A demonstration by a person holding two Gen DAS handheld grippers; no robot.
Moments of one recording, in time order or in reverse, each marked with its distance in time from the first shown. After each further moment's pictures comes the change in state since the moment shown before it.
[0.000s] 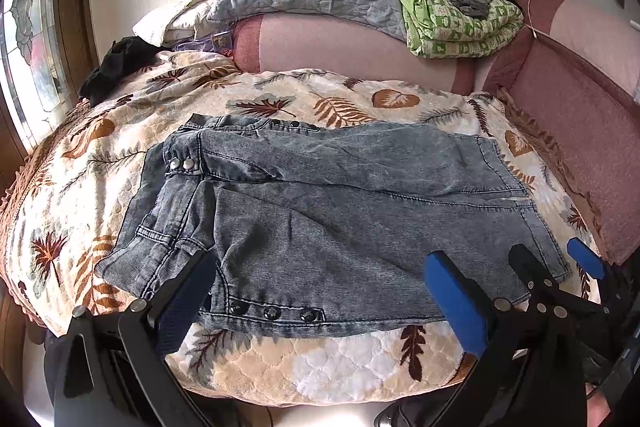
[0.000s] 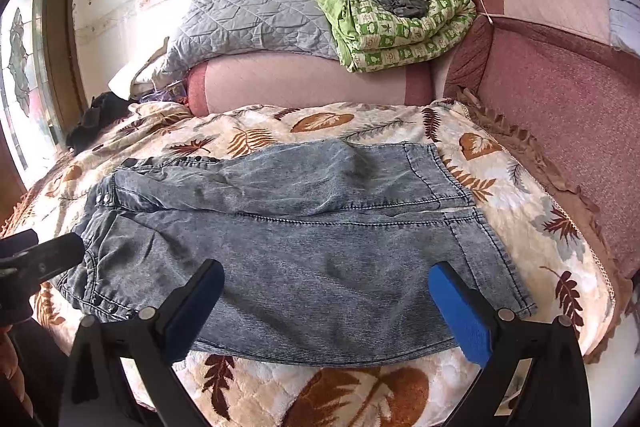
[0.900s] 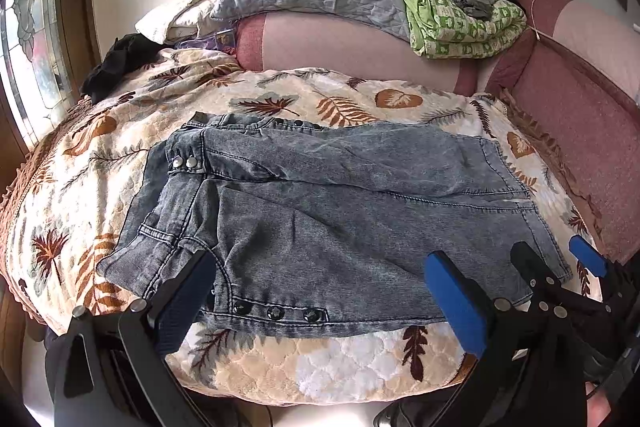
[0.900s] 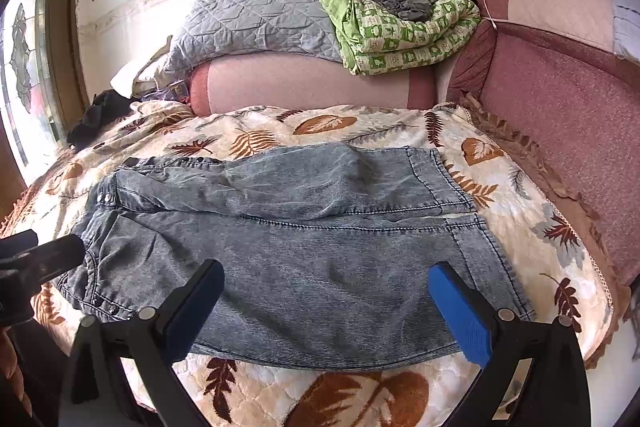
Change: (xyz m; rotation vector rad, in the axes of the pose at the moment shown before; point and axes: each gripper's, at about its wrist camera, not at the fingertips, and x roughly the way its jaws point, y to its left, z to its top) left arm 0.002 0.005 0.001 -0.007 0.006 0.004; right arm 0.000 0.003 0.004 -0.014 -0.007 -0.002
